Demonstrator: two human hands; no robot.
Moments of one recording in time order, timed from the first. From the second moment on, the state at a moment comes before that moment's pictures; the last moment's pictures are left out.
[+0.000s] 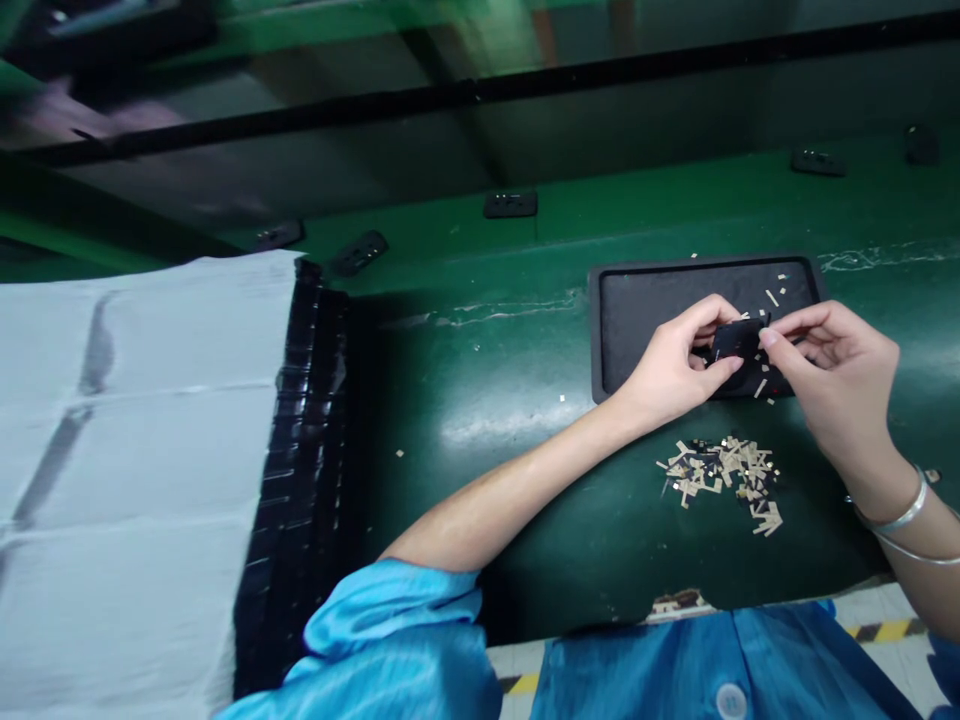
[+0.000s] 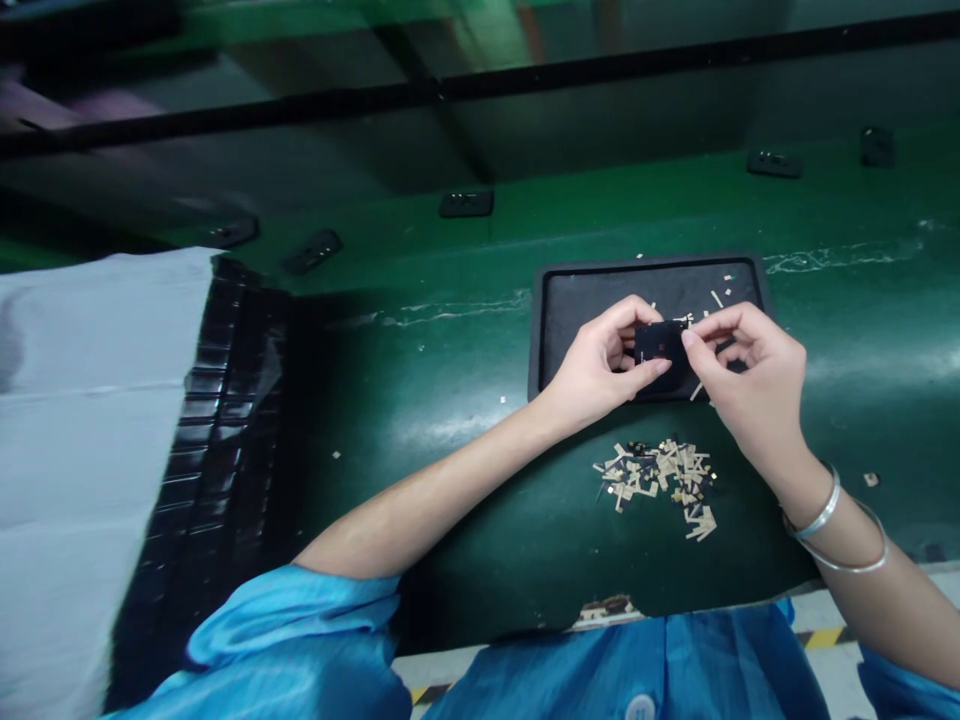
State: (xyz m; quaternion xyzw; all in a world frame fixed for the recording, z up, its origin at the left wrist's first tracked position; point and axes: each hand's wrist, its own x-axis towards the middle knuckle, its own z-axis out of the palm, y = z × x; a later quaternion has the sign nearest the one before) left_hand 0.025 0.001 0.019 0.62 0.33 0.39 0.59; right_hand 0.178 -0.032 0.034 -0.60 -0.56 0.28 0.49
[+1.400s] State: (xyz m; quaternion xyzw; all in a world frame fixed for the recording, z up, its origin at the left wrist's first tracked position) left_hand 0.021 0.007 0.021 0.49 0.28 0.34 0.75; right_hand 0.196 -0.018 0.039 -0.49 -0.47 0.53 0.50
